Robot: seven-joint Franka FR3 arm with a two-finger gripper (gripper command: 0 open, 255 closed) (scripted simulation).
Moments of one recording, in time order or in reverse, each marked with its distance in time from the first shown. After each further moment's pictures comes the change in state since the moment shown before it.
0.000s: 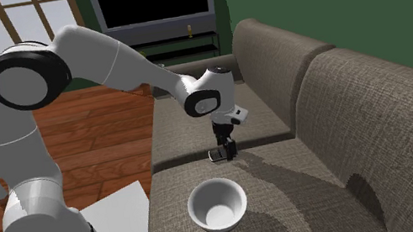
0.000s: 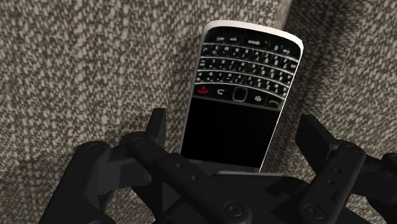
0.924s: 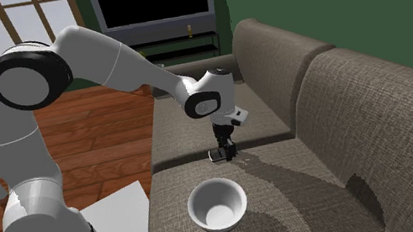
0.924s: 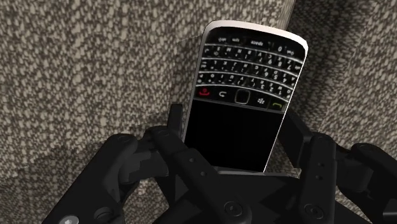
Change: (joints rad) arm -0.001 0.006 0.000 -0.005 0.001 0.014 -0.002
